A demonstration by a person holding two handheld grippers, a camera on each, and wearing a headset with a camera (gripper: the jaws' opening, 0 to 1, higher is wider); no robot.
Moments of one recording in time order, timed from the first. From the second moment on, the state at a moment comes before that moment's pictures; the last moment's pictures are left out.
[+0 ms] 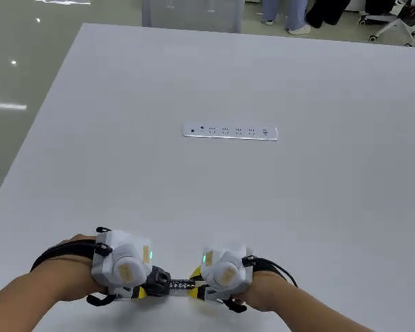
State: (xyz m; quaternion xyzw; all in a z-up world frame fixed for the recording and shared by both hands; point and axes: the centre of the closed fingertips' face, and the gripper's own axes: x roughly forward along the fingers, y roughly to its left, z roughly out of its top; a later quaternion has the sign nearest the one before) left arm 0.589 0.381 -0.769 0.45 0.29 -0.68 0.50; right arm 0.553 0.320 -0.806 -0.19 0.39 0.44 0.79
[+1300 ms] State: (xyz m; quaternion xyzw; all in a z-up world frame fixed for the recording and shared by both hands) left arm 0.589 0.380 -0.769 0.45 0.29 -0.67 0.51; right arm 0.540 0.294 -0.808 -0.19 0.39 0.43 0.79
